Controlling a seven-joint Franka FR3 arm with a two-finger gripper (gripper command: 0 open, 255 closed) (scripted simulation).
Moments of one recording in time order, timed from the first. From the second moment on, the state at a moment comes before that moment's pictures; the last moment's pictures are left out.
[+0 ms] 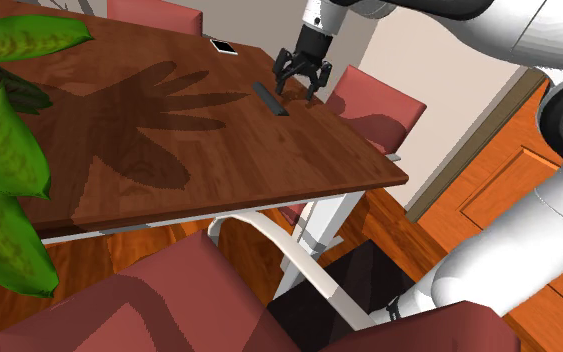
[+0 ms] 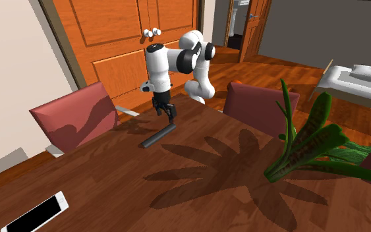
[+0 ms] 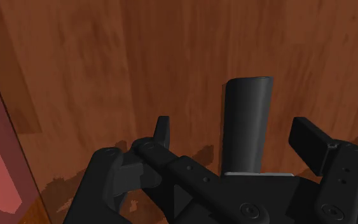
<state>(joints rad) 0.02 -0.03 0.12 -1.65 0.07 1.65 0.36</state>
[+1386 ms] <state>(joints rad) 0.03 0.16 0.13 -1.51 0.06 1.69 0.43</state>
